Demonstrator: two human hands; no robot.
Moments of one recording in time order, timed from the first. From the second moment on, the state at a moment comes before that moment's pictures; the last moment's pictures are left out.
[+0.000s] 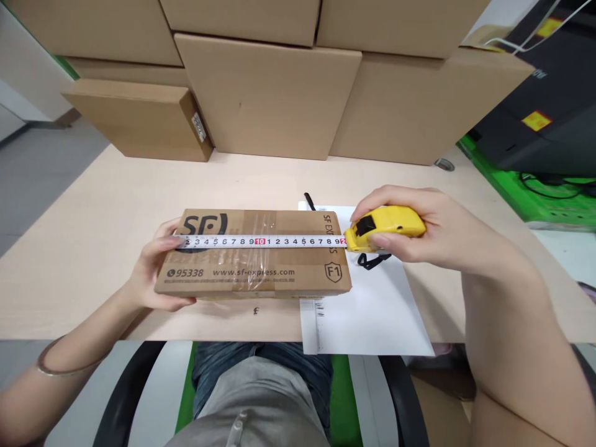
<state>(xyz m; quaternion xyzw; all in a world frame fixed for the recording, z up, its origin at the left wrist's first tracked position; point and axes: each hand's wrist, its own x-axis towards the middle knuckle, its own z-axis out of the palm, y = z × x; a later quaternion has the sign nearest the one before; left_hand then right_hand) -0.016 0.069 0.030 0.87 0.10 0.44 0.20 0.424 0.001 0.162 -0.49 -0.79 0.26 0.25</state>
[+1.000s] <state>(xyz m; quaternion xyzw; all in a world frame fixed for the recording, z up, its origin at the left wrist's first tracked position) -0.011 0.005 0.033 0.82 0.27 0.50 0.04 0.312 0.017 0.180 -0.46 -0.76 0.27 0.37</state>
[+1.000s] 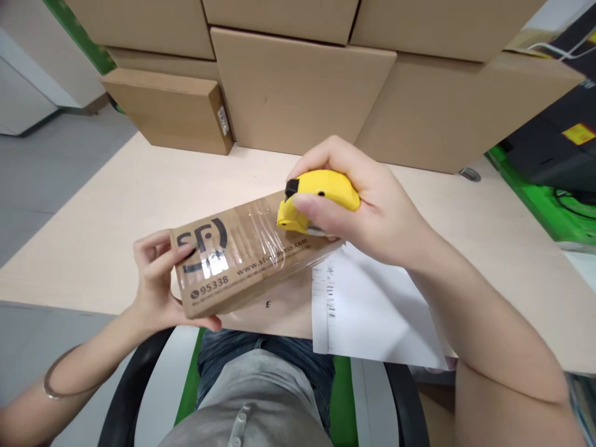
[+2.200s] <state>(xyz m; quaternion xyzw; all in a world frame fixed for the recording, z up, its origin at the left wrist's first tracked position) 0.084 0.096 0.016 0.74 0.12 0.51 0.43 0.272 0.067 0.179 -0.45 -0.83 0.21 0.26</state>
